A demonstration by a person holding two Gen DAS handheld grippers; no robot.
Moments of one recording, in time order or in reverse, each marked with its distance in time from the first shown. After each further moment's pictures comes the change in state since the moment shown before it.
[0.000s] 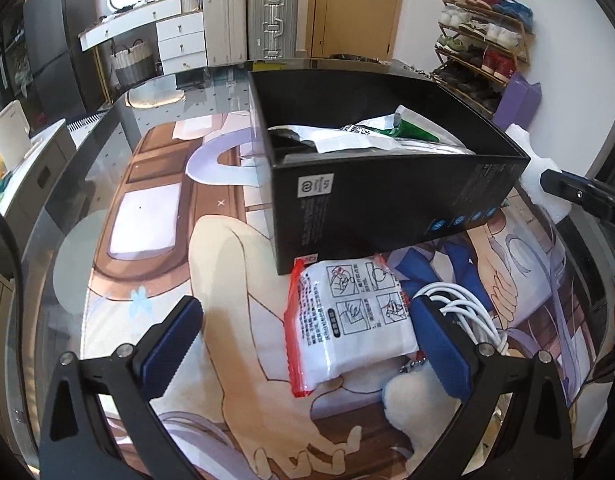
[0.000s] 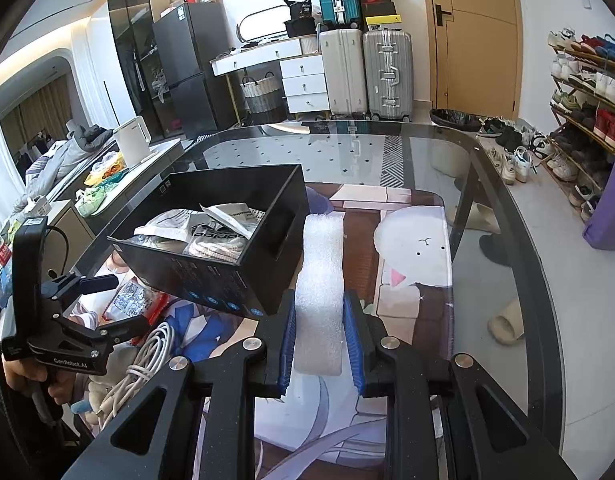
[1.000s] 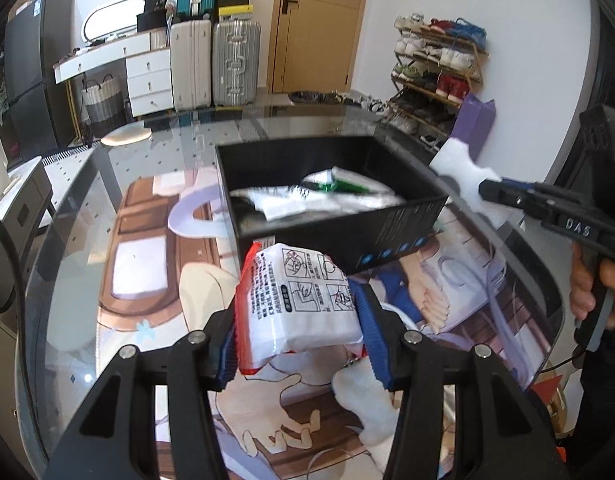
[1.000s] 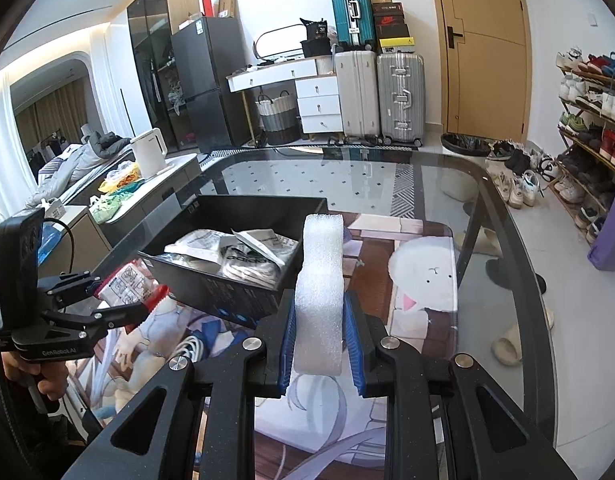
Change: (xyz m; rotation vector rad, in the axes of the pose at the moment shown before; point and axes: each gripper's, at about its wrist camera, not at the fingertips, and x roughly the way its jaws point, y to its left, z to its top) left arm -0.058 -0.004 0.008 0.070 -0.137 -0.129; right arm -0.035 0.019 0.008 -0.043 -0.086 0.043
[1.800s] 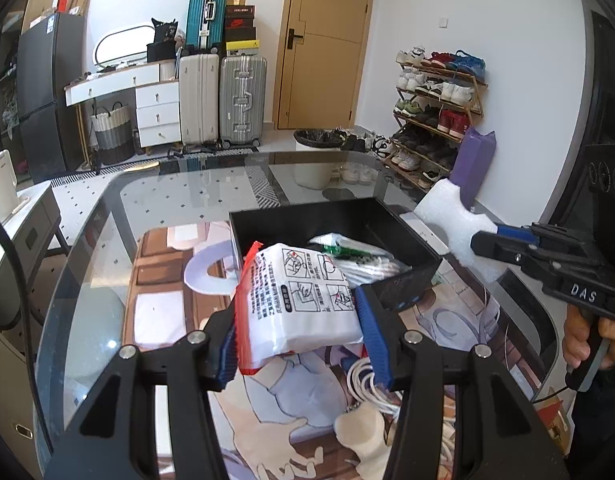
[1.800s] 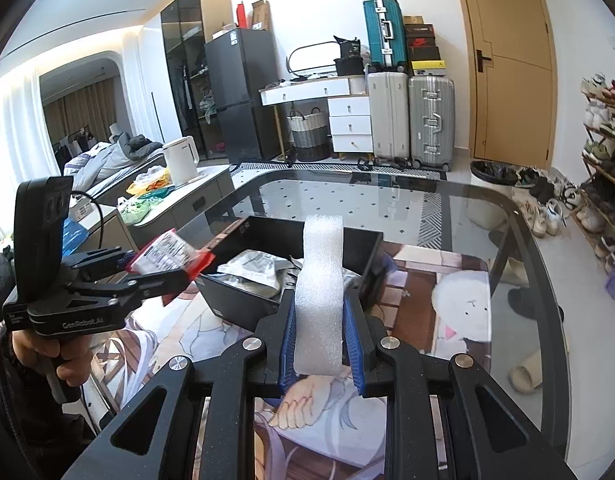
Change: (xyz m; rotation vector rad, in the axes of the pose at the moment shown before) left arm -0.019 0.002 0.027 -0.004 -0.129 0.018; right arm -0.017 0.041 0.015 -0.077 -0.061 0.078
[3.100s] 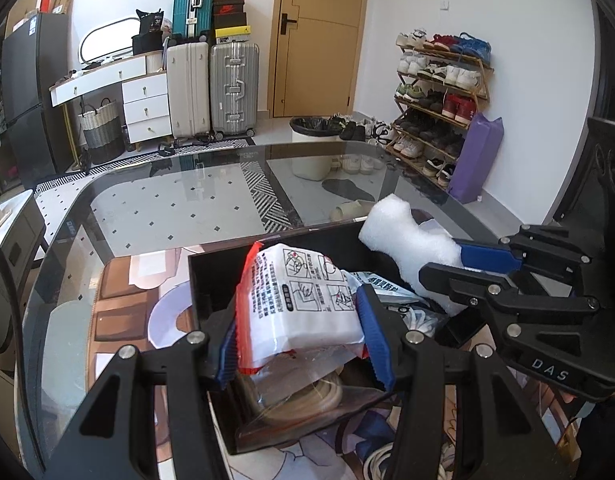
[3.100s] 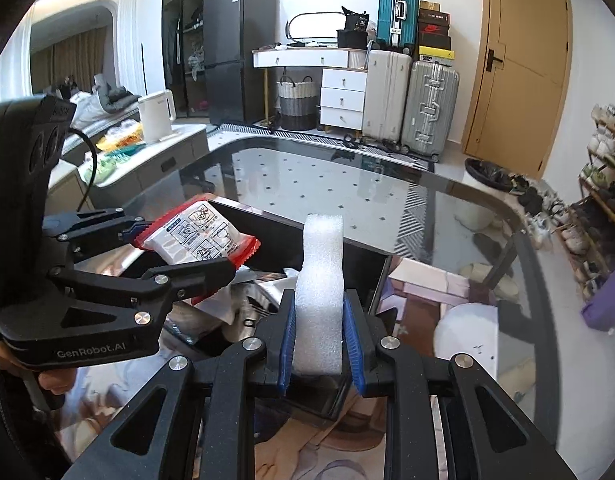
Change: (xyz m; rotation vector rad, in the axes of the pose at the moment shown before) left arm 0.088 0.001 0.039 0.031 0.062 0.000; right arm 0.109 -0.002 0.034 -0.139 0.133 -0.147
